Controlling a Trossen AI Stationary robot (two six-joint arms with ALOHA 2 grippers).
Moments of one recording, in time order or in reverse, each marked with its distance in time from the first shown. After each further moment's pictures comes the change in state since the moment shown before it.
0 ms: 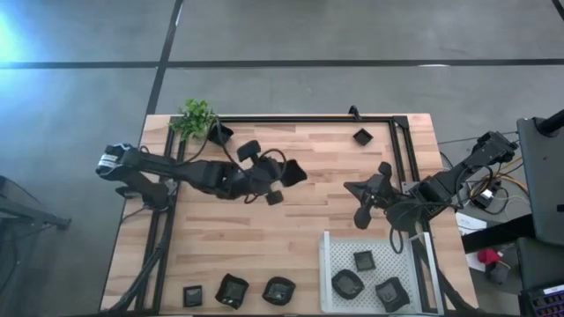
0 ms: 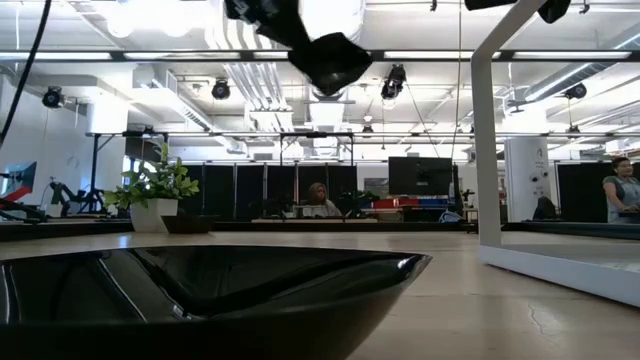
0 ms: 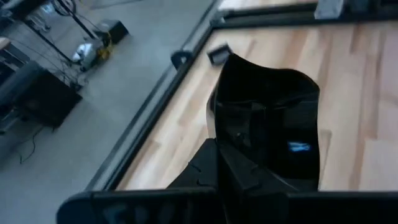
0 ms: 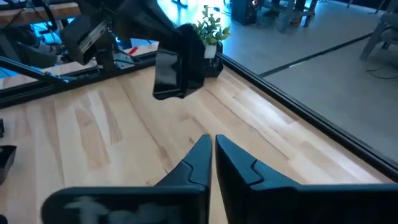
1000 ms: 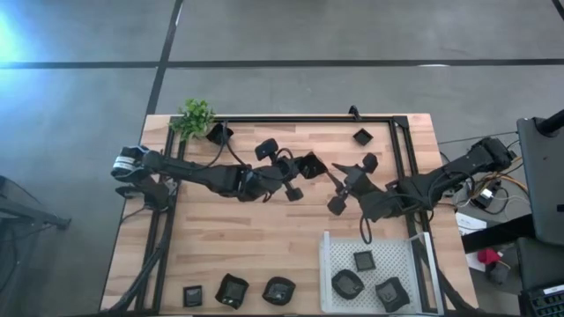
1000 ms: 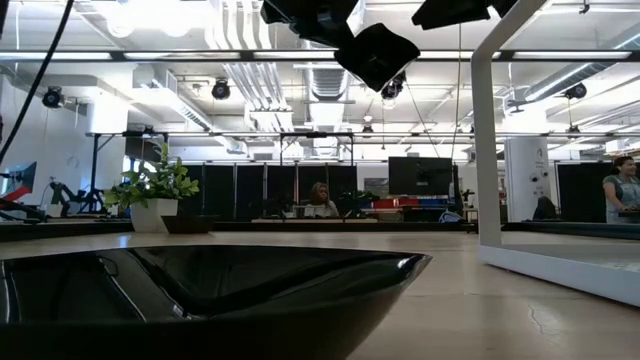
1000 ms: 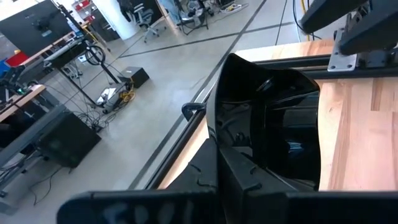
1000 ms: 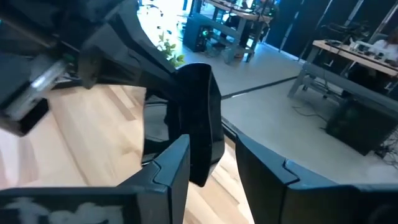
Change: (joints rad) left arm 0.032 0.135 -0.001 0.424 -0.054 0.233; right arm -0.170 0.165 0.000 0.325 0.109 -0.368
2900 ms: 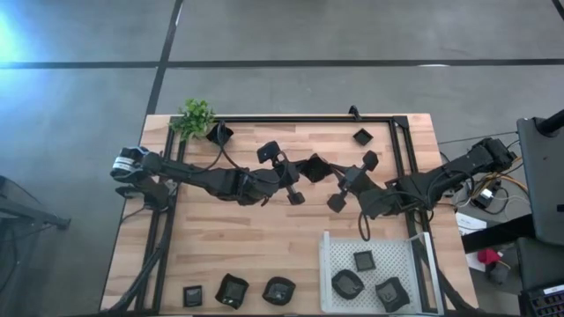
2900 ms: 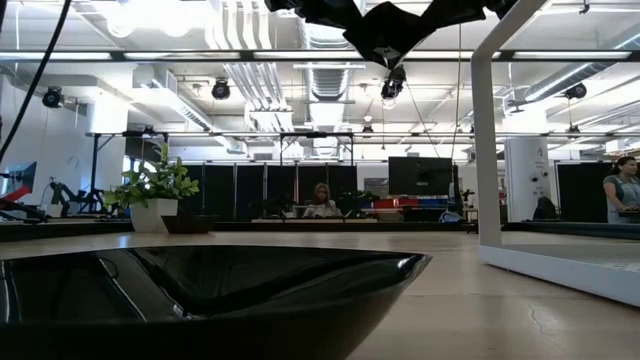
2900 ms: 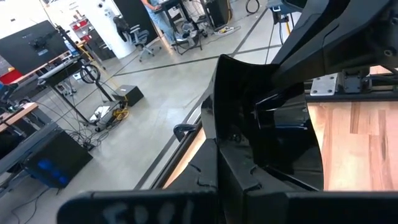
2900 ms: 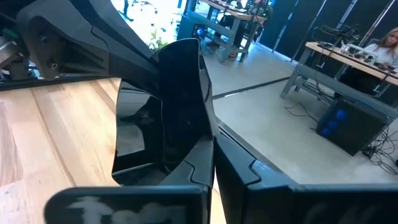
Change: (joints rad) left arm -0.027 -0.002 0.000 0.101 0.010 0.051; right arm -0.027 -0.002 0.000 -0.002 -0.003 -0.033
